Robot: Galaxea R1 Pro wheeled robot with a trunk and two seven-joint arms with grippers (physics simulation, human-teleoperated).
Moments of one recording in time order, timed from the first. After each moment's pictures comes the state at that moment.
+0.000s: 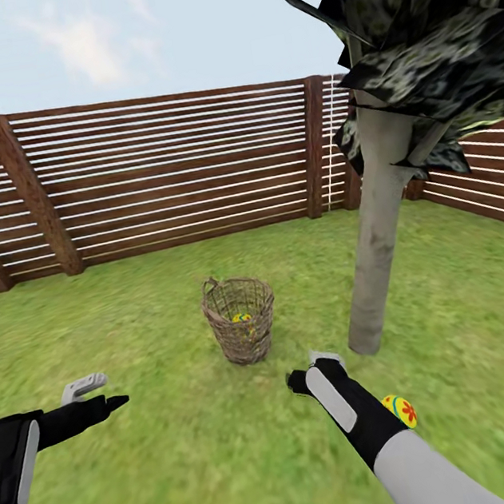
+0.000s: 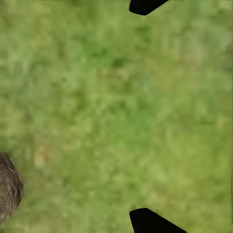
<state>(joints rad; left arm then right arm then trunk) -0.46 0.29 0.36 -1.32 -0.03 1.02 -0.55 -0.66 0.17 0.32 -0.86 -0.71 0.64 -0.65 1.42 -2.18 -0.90</state>
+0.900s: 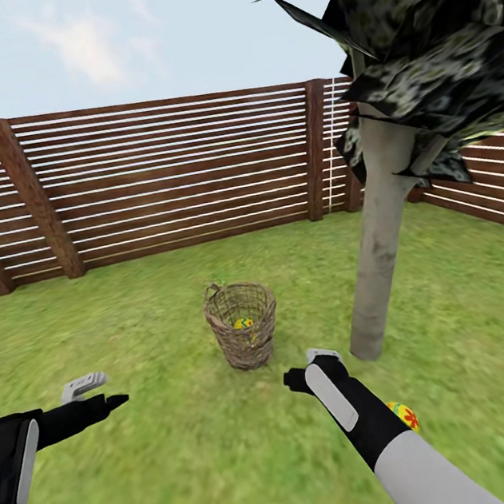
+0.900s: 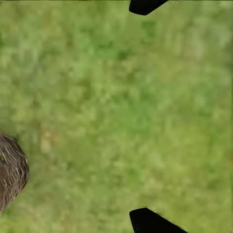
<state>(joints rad) -0.46 0.28 0.36 -1.33 -0.03 1.03 -0.55 -0.65 0.17 0.32 -0.92 -0.71 0.69 -0.65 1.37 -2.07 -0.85</state>
